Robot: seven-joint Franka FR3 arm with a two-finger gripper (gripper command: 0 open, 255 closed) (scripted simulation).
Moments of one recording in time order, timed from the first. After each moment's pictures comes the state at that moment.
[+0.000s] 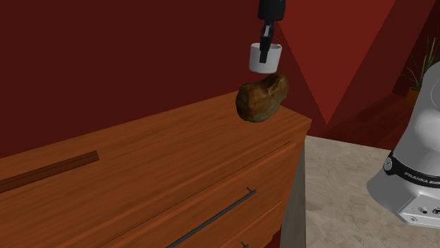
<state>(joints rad) -0.16 -0.34 -0.10 -2.28 -0.08 2.02 -0.28</state>
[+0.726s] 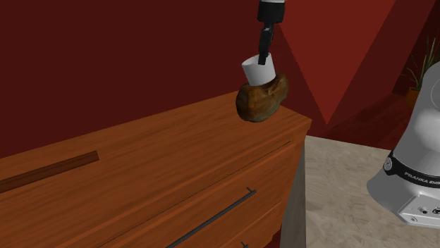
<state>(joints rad) -0.16 -0.34 -0.10 -2.29 -0.08 2.03 -0.28</state>
